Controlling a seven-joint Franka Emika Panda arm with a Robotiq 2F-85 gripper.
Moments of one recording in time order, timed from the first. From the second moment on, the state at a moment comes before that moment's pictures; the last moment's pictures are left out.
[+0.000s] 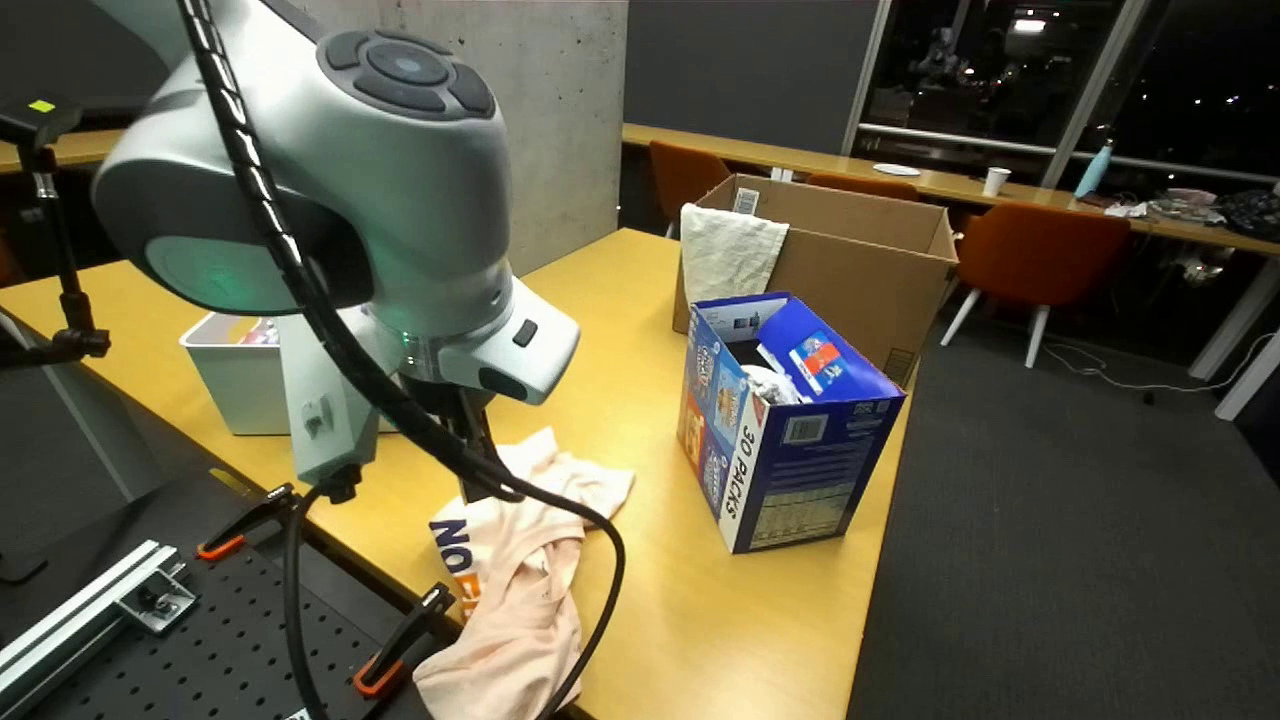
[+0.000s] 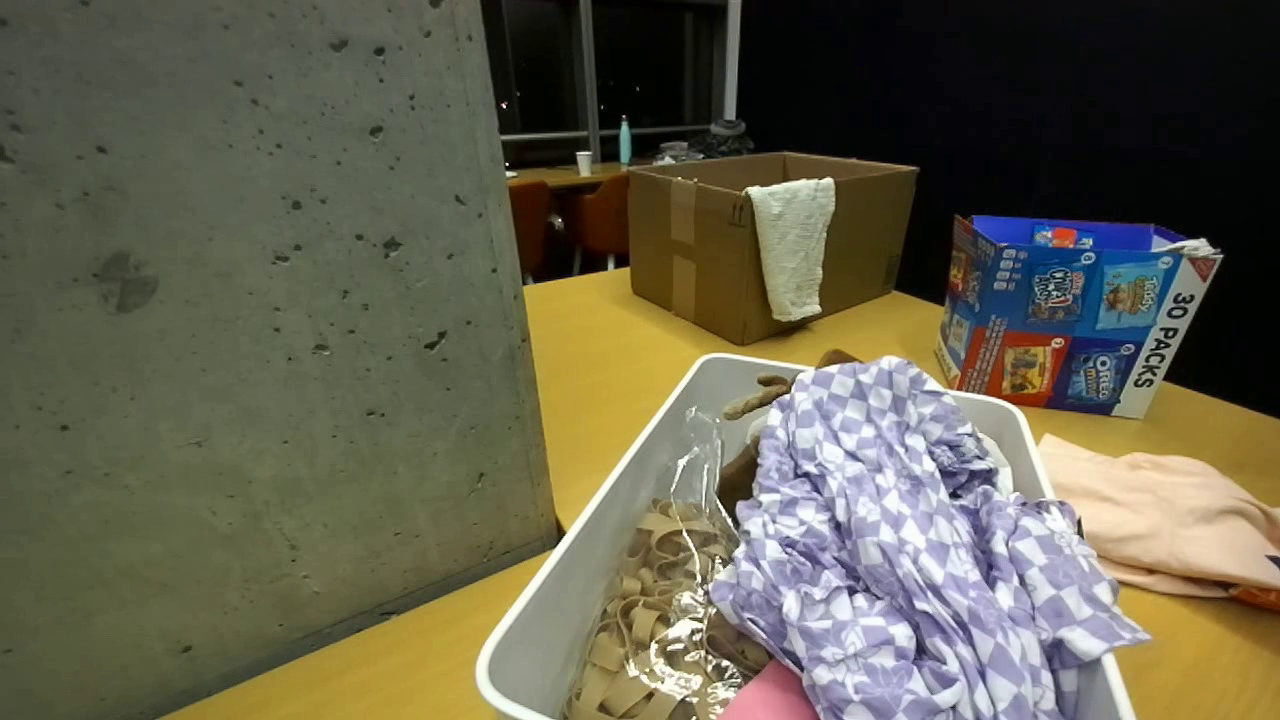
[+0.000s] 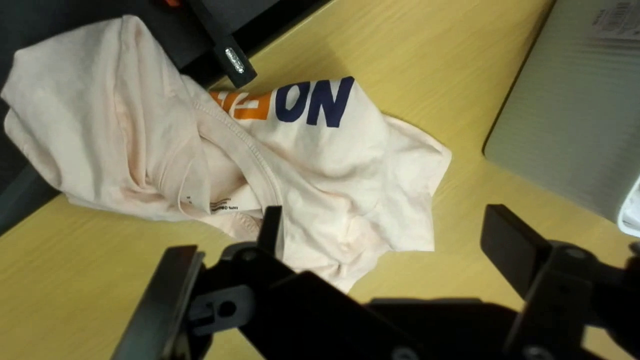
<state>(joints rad) -0.08 -0.18 -0.32 -2.67 0.52 2.53 -0.33</state>
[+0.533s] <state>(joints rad) -0.09 0.07 -0.26 -2.47 0.65 2.49 -0.36</state>
